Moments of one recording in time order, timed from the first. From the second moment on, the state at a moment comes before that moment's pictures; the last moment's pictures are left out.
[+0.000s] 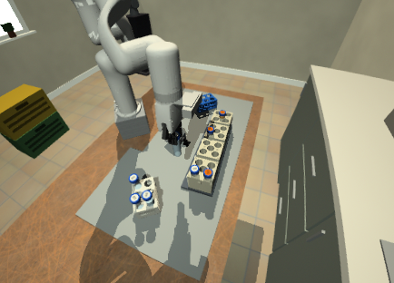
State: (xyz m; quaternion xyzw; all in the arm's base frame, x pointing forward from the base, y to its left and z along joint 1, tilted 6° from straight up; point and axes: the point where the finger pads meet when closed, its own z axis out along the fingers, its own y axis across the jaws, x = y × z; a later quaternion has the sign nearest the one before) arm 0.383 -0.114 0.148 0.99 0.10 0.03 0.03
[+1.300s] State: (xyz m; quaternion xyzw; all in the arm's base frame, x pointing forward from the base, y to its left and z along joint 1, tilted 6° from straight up) arm 0.457 0.014 0.145 0.99 0.10 0.03 0.04
